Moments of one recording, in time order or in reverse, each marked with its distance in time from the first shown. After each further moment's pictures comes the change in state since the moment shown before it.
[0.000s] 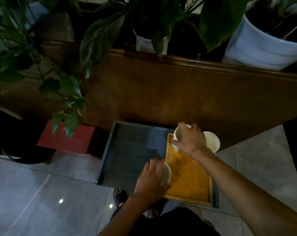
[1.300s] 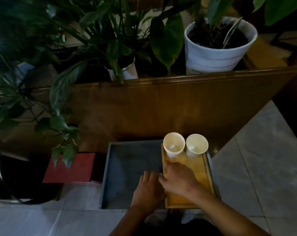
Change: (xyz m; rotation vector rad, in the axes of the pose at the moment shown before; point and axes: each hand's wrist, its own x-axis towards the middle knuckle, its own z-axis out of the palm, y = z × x) left_hand 0.005 0.004 -0.011 0.156 -0.052 0.049; right_hand -0.099 -0.013 0.016 0.276 -0.146 -0.161
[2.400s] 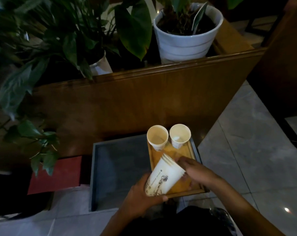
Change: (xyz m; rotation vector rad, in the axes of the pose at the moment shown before) left_hand -0.026 0.021 -0.020 -0.647 -0.177 -0.094; right_hand -0.045 0.088 -0.017 0.947 -0.216 0.412
